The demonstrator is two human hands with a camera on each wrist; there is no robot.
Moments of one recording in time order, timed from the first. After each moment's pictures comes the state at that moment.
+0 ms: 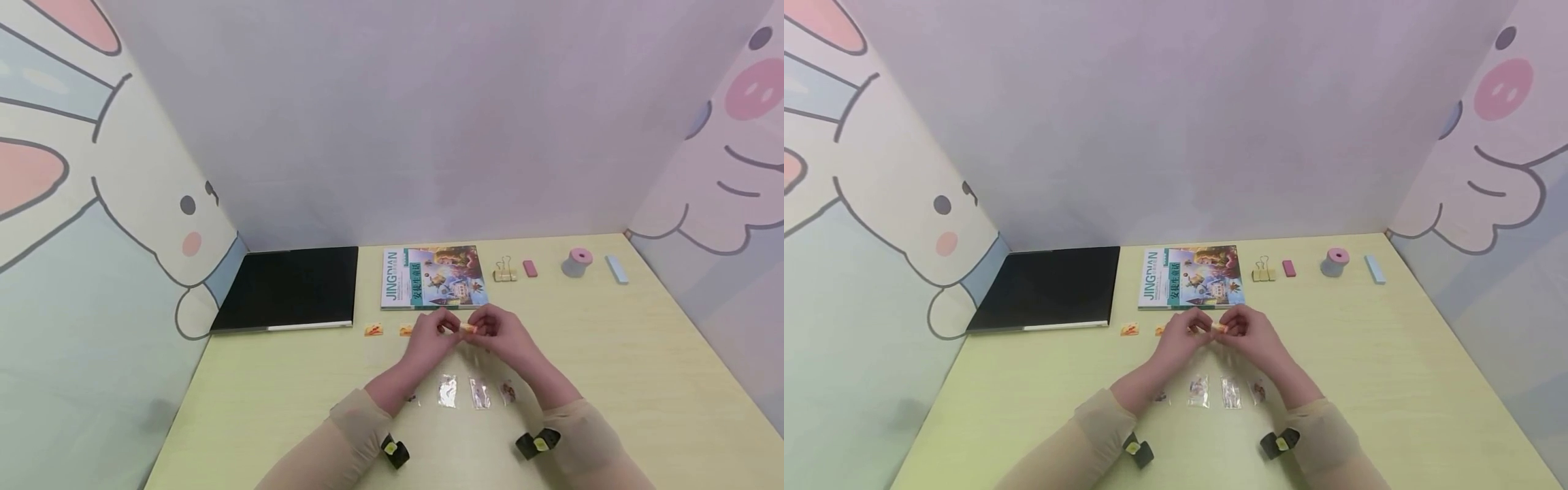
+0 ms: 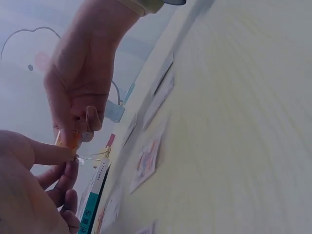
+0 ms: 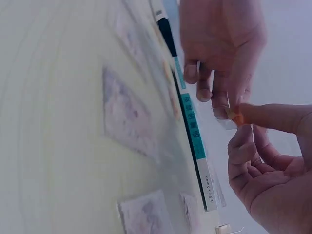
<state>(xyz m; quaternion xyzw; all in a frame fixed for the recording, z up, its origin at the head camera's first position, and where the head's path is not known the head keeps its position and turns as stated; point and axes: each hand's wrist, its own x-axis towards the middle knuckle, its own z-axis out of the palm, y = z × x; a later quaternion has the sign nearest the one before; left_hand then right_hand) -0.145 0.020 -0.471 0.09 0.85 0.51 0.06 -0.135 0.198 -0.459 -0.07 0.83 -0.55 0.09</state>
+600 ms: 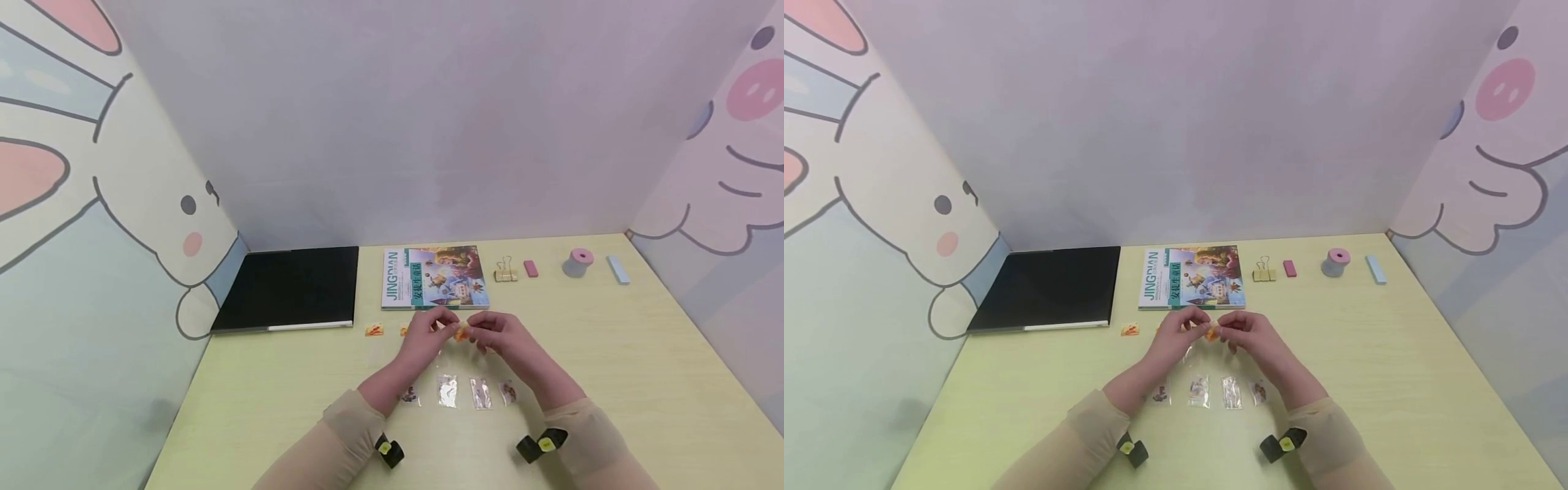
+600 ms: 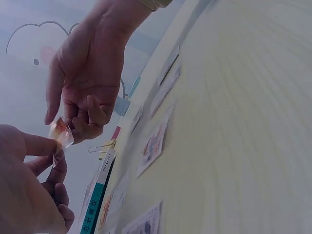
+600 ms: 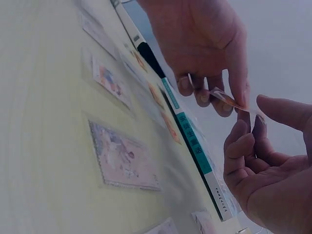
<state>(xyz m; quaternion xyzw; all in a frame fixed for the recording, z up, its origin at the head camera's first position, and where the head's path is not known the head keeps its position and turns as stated) -0.147 0.007 -0.463 0.13 0.82 0.55 0.06 -0.135 0.201 -0.460 -0.01 0.74 -0.65 0.20</state>
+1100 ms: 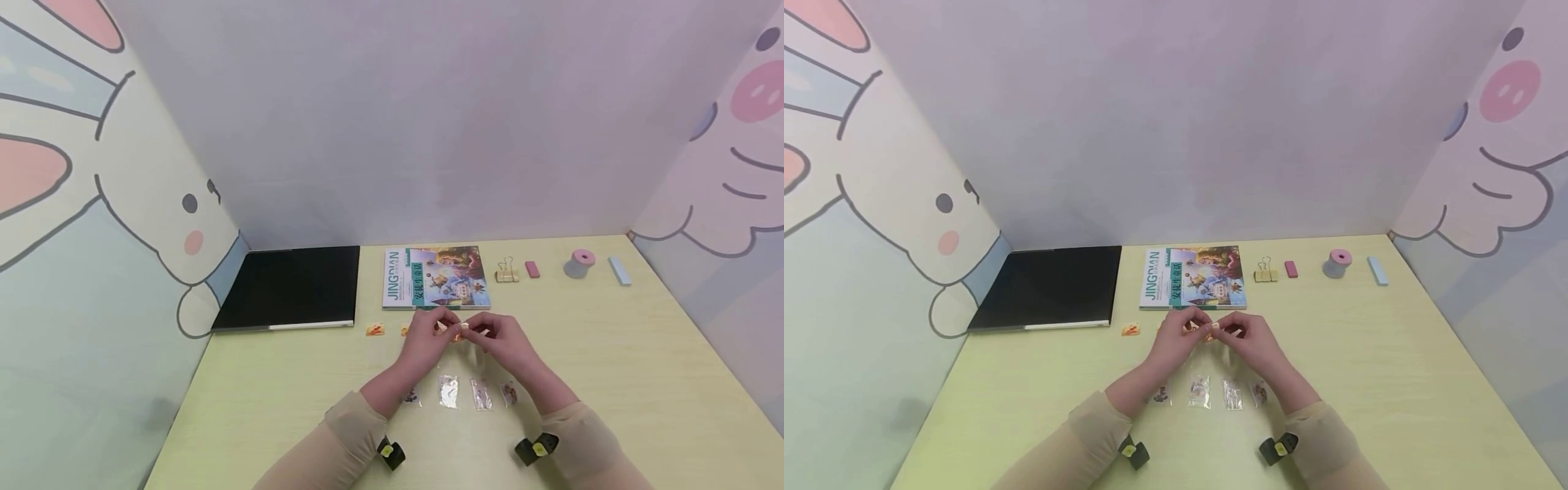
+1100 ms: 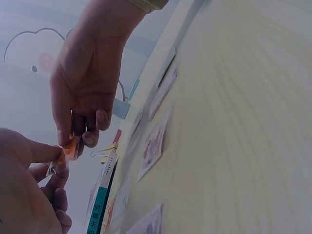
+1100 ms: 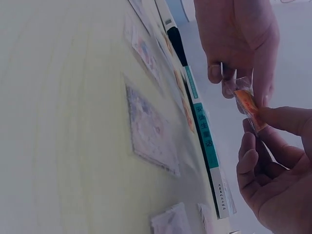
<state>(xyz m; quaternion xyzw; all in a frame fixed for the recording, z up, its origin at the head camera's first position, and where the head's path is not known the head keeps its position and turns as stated) -0.141 0.010 -0.458 0.11 0.86 0.50 0.03 -0.135 0.190 -0.462 -0.05 0.85 -0.52 0.09</state>
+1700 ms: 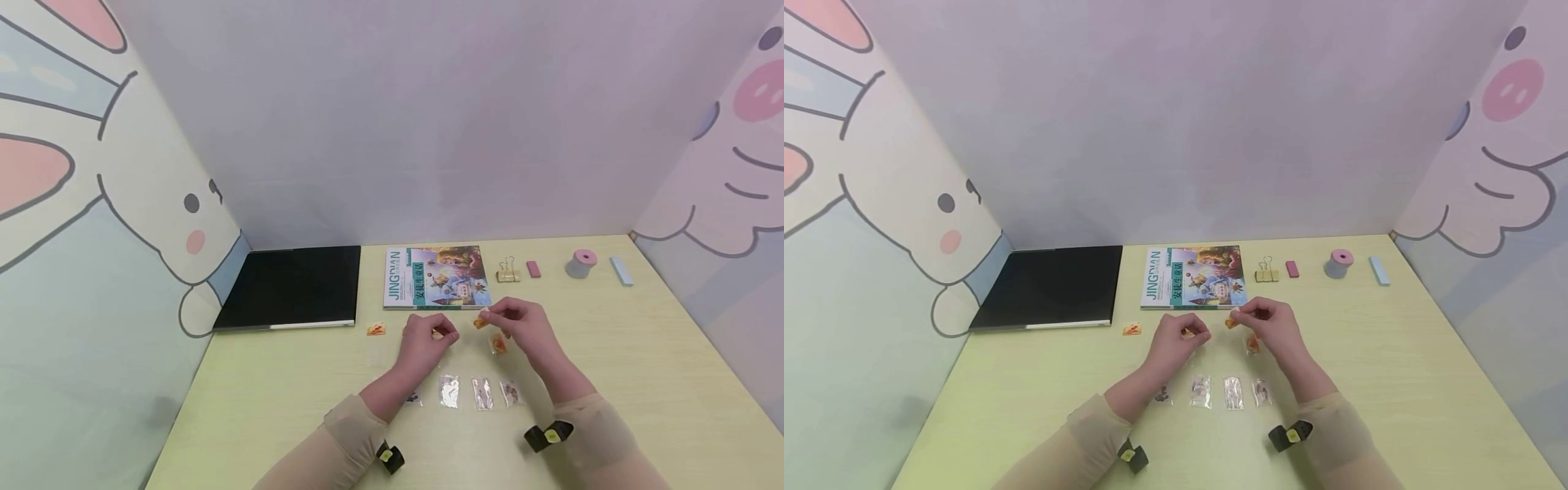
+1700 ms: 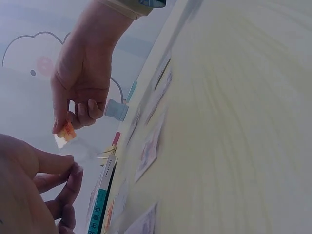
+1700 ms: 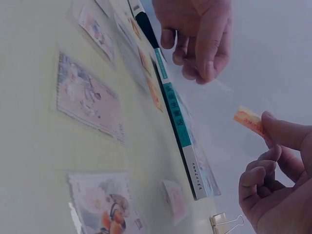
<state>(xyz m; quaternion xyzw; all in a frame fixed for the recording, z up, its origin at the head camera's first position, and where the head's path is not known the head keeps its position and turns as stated) -0.134 0.006 -0.460 0.09 0.88 0.46 0.02 -0.144 0.218 -0.451 0.01 0.82 -0.57 0.04</state>
